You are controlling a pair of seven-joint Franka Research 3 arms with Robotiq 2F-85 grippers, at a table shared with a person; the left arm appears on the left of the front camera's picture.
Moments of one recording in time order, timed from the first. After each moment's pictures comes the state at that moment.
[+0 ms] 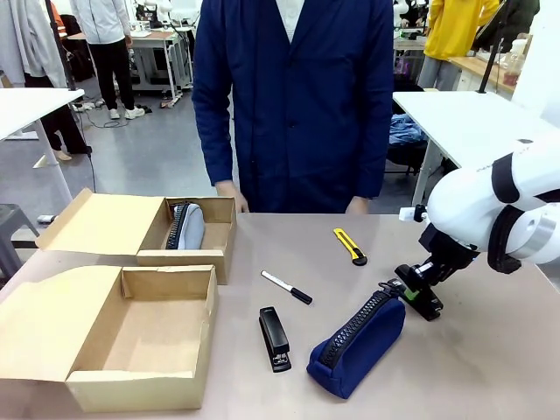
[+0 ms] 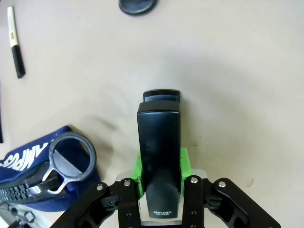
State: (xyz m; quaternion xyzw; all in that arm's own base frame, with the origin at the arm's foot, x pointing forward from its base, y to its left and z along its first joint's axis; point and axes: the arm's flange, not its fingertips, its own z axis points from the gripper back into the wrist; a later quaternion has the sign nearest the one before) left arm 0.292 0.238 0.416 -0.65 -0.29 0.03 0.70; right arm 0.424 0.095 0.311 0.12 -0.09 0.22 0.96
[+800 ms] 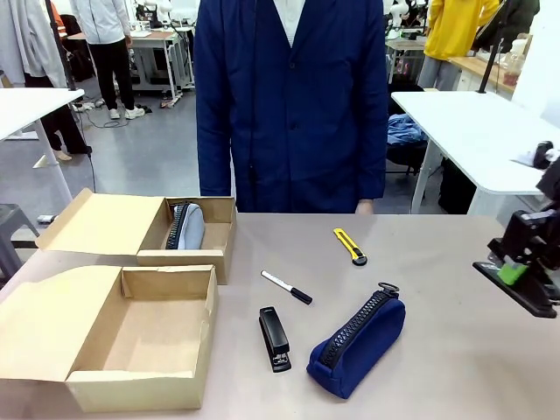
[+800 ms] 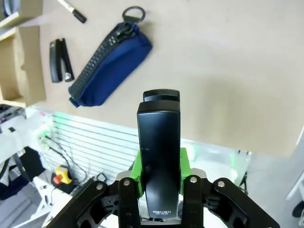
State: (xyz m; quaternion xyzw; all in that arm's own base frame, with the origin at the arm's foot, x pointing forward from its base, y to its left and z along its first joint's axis) left arm 0.292 0.238 0.417 -0.65 -0.29 0.03 0.70; right arm 0.273 0.052 0.513 0.14 -0.01 0.03 0.99
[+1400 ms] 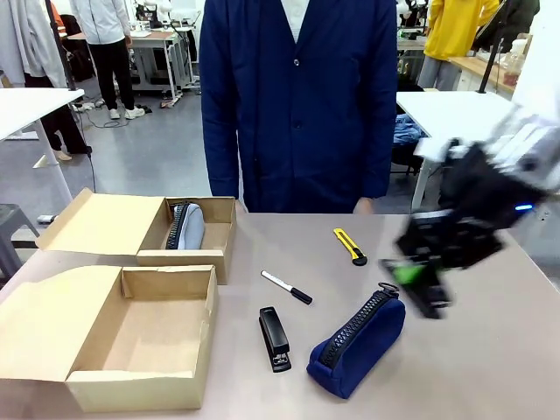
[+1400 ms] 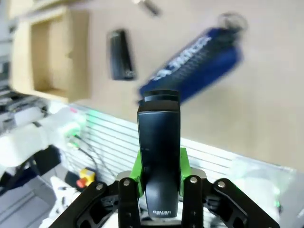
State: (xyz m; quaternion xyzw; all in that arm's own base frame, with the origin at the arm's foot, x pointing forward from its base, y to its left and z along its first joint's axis) left arm 0.292 0.238 0.416 -0.65 -0.29 0.03 0.70; right arm 0.253 0.205 0.515 0.19 -0.03 0.06 0.98
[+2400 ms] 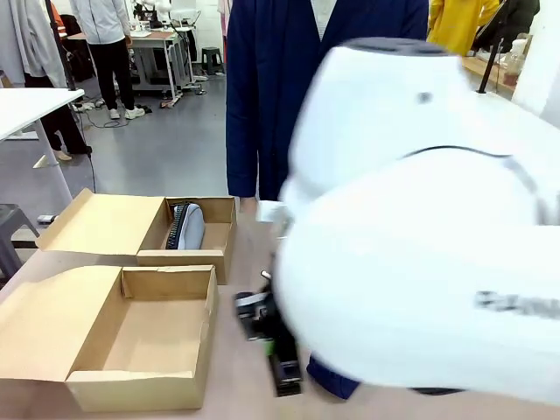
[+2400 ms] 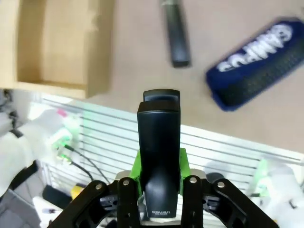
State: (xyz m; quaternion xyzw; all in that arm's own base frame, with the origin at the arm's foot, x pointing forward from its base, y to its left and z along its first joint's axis) left arm 0.292 0.238 0.417 -0.65 -0.29 0.03 0.70; right arm 0.185 0.393 0.468 0.09 -0.05 0.09 0.99
